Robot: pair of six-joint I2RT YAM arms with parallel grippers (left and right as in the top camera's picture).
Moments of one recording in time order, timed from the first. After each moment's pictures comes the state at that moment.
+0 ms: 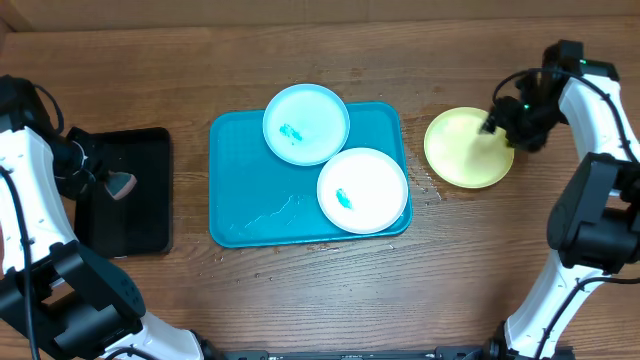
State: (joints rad) left arm 0.52 1.81 1.66 -1.26 0.07 -0.57; right arm -0.20 2.13 1.74 -1.08 -0.31 0.13
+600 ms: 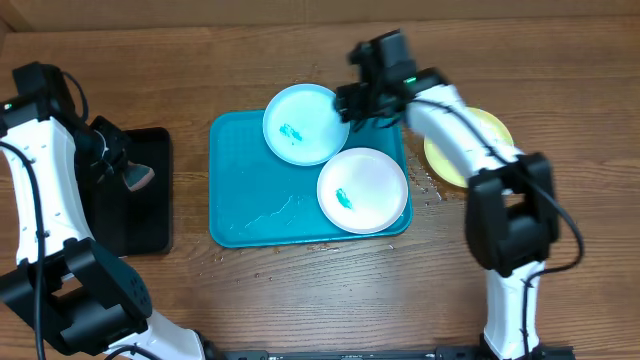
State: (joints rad) left arm 0.43 1.81 1.66 -1.24 0.07 -0.52; right arm 0.40 2.19 1.75 -0.54 -0.19 0.15
